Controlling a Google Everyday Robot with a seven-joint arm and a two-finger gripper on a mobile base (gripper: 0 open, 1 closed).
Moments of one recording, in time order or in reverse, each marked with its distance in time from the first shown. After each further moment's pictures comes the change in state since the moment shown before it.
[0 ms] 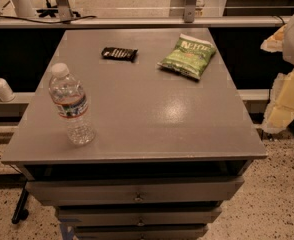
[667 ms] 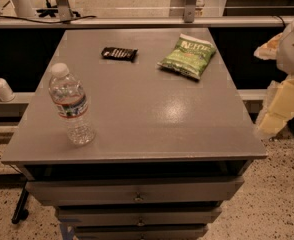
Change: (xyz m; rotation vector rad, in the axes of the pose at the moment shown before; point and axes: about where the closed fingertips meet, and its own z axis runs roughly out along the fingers) arm -0.008 0.008 0.013 -0.018 -0.069 0.009
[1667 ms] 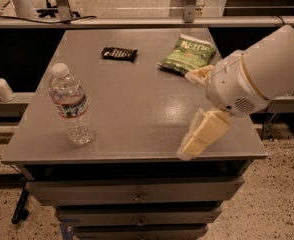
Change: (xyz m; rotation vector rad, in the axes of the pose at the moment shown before) arm -0.108 0.053 0.067 -0.093 -0.404 -0.058
